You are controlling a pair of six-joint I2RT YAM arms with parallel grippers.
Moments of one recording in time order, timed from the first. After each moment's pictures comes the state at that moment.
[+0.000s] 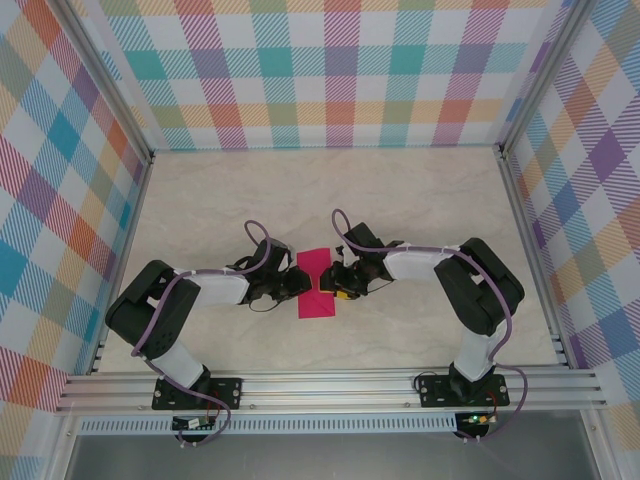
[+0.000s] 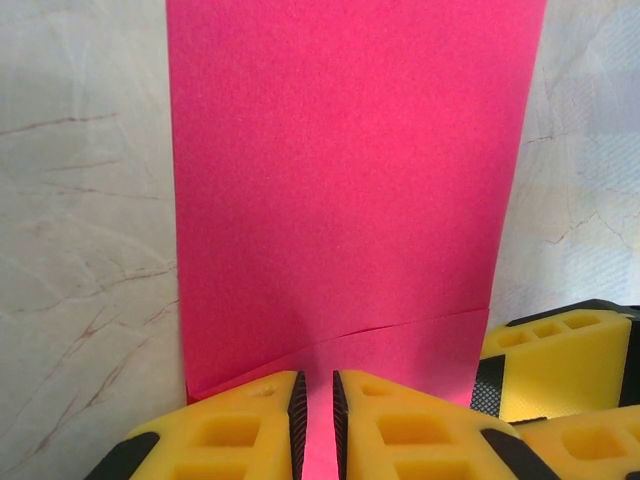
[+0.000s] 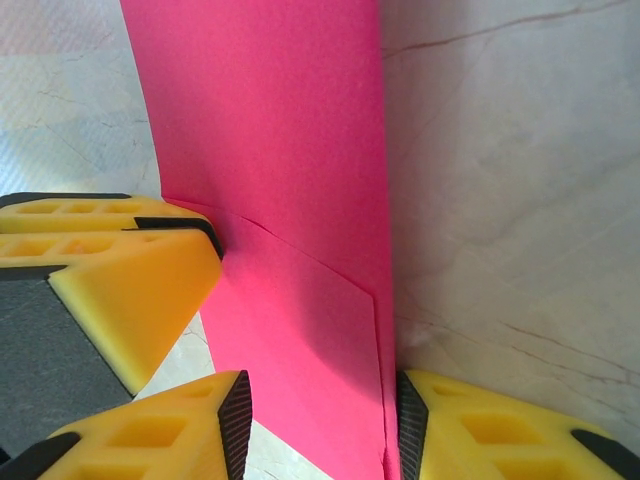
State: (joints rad) left arm -0.58 1.63 0.64 0.07 0.35 -0.87; right arm 0.69 1.80 0.94 -0.24 -0.56 0.81
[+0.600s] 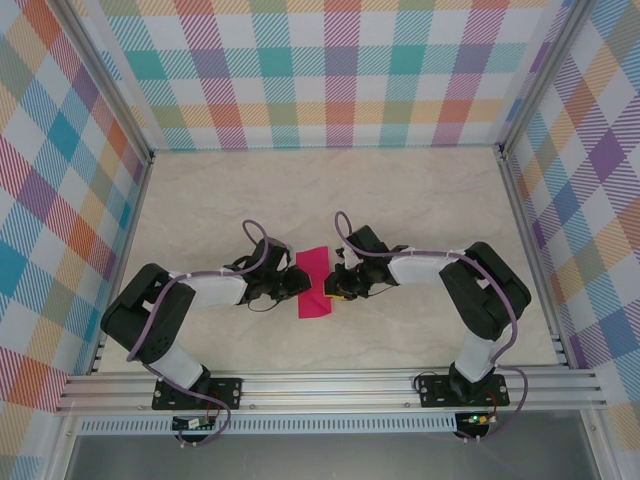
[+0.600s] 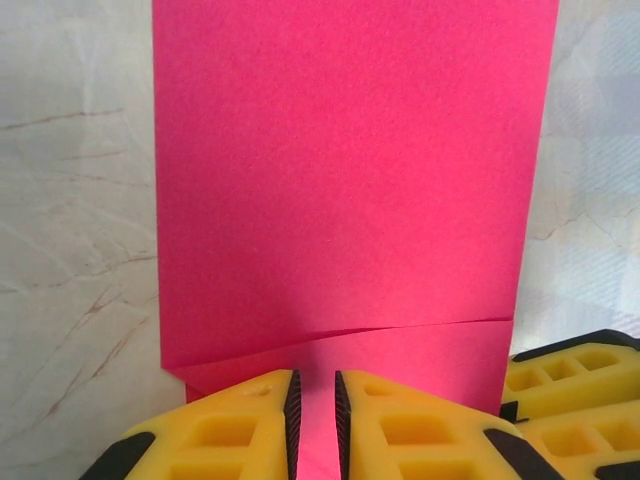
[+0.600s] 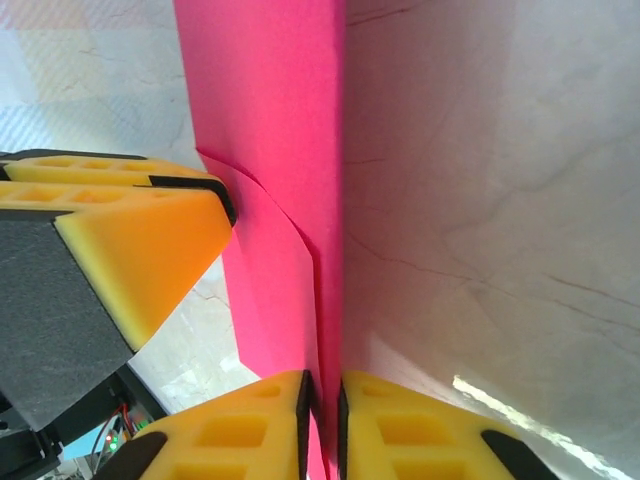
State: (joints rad) left arm -0.58 1.58 0.64 0.04 0.34 -0.87; right arm 0.68 1.76 0.88 -0.17 -0.62 0.78
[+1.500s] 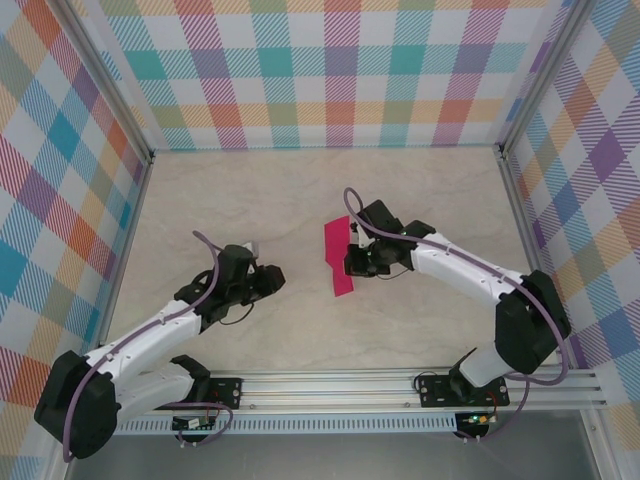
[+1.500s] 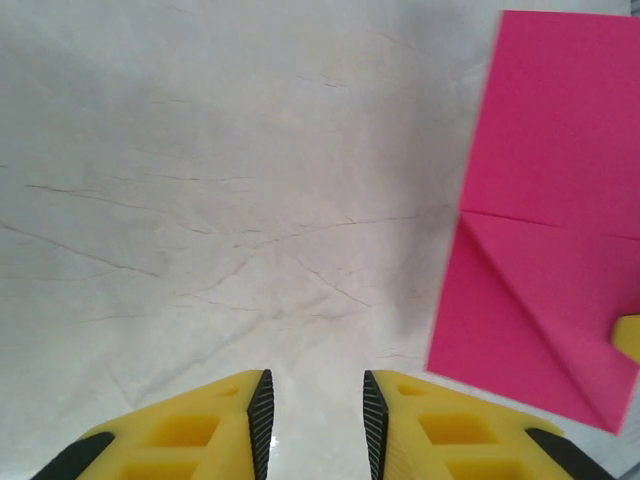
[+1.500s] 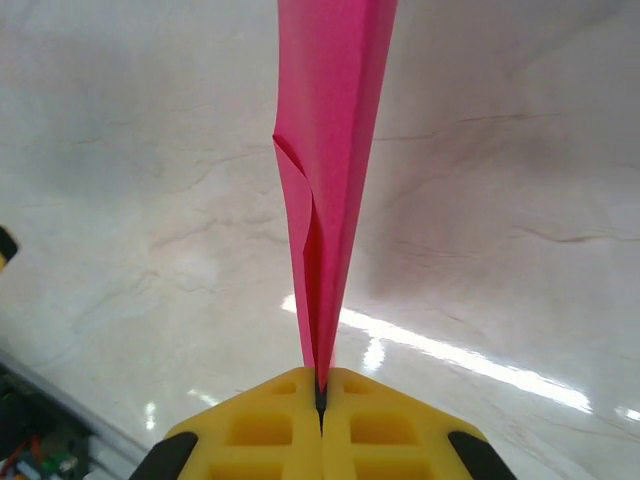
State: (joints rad) left arm -0.54 1.02 0.52 -0.25 0.12 -0.87; right arm 0.68 1.50 1.11 -0.71 -0.24 0.59
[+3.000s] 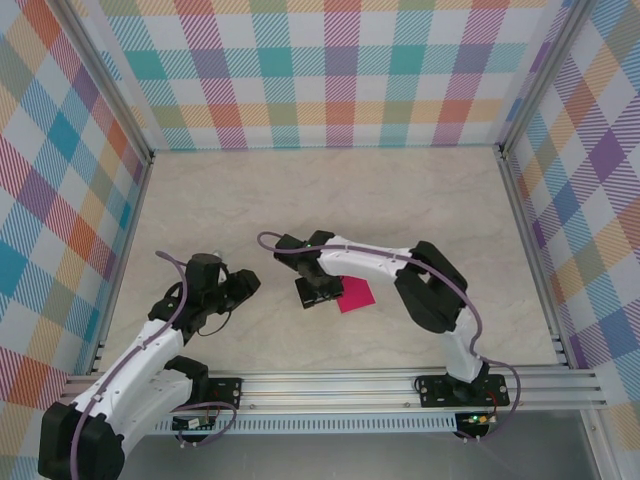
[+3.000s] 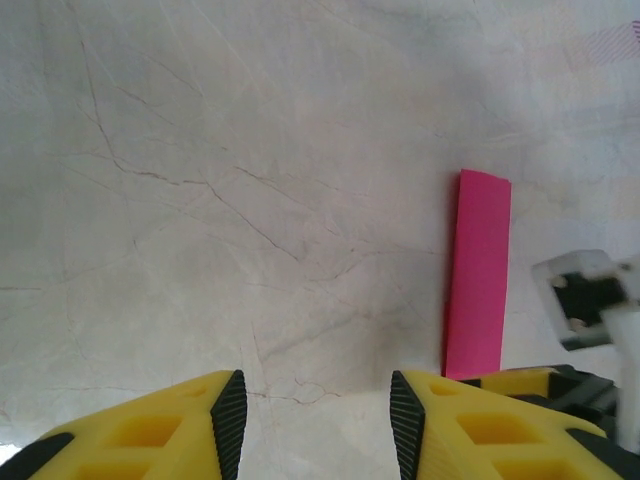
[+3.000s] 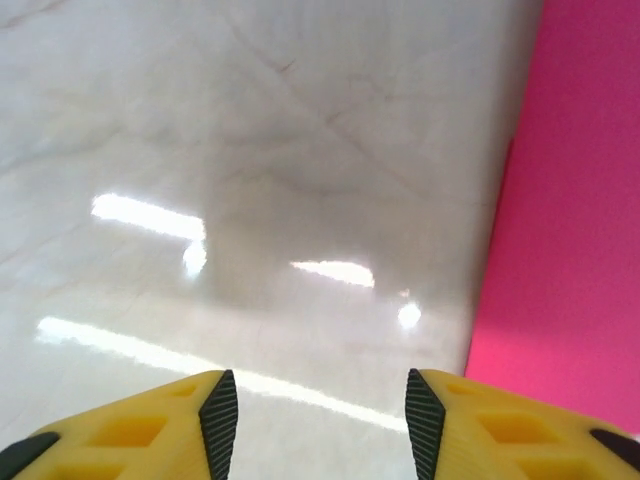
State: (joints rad) left arm -0.32 0.82 0.45 -0.42 0.21 -0.92; right arm 0.99 2.01 1.53 -1.02 -0.02 0.66
